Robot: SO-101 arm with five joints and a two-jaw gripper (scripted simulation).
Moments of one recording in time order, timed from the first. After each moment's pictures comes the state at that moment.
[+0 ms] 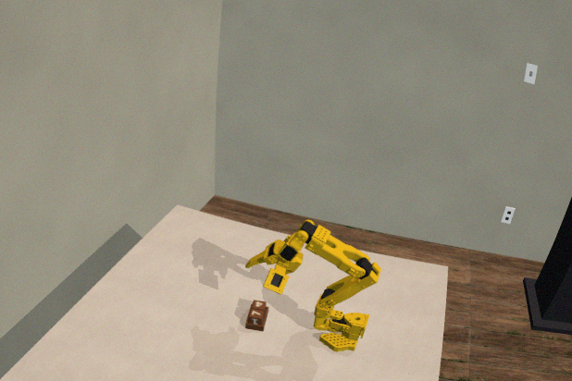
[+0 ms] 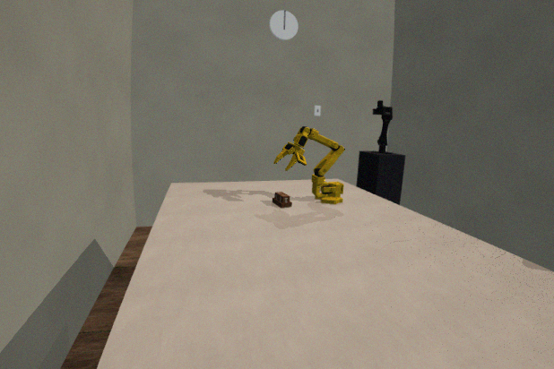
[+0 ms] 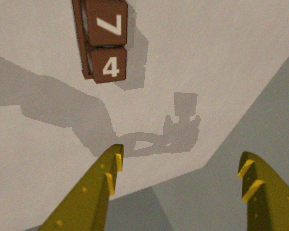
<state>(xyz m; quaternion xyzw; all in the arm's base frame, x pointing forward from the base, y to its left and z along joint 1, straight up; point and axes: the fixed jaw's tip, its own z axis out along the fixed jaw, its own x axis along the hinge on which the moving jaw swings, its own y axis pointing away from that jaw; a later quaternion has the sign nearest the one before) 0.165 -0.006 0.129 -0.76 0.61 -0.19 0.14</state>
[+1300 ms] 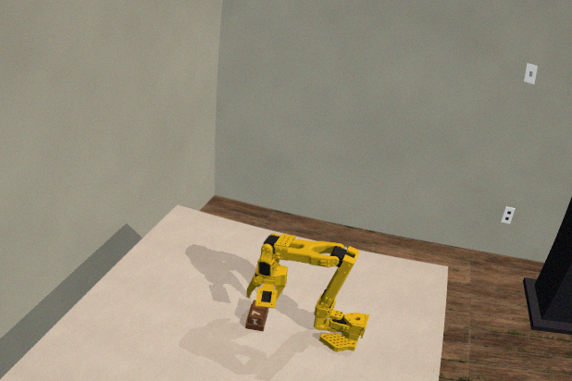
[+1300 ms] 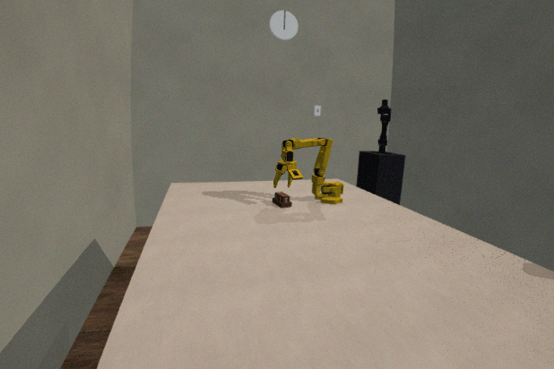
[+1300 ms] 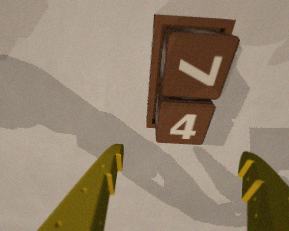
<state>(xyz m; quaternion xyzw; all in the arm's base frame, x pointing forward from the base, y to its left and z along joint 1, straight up) 0.154 -0.006 0.063 -0.78 0.63 0.01 -0.01</state>
